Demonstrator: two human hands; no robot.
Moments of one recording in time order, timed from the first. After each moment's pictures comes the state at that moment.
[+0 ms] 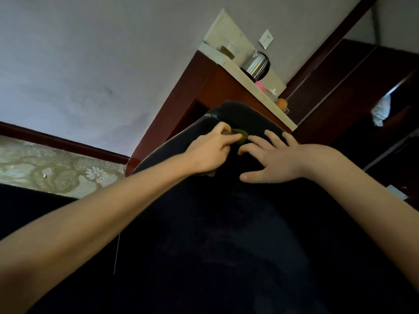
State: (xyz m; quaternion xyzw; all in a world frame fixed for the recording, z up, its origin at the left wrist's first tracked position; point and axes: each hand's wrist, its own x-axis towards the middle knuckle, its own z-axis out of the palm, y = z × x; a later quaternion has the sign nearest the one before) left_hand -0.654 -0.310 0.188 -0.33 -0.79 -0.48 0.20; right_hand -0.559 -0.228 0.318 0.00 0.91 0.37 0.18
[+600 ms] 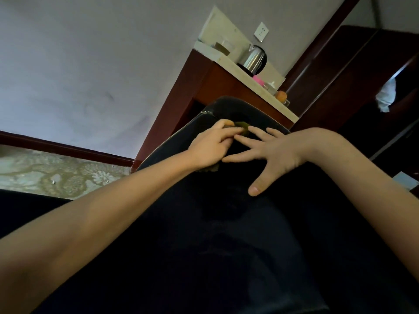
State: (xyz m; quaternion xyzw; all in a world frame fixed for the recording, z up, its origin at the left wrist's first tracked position) left_hand -0.646 -0.303 0.198 -0.35 -0.75 -0.53 0.19; right_hand -0.550 -0.228 0.334 -0.07 0.89 0.34 0.29
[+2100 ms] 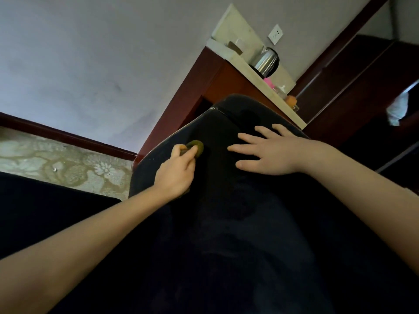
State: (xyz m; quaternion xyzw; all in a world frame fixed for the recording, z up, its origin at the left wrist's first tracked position) left_hand -0.630 -0.319 0.109 -0.11 -0.82 -0.54 0.14; right_hand -0.566 -0.226 0.306 -0.06 0.90 0.40 0.17
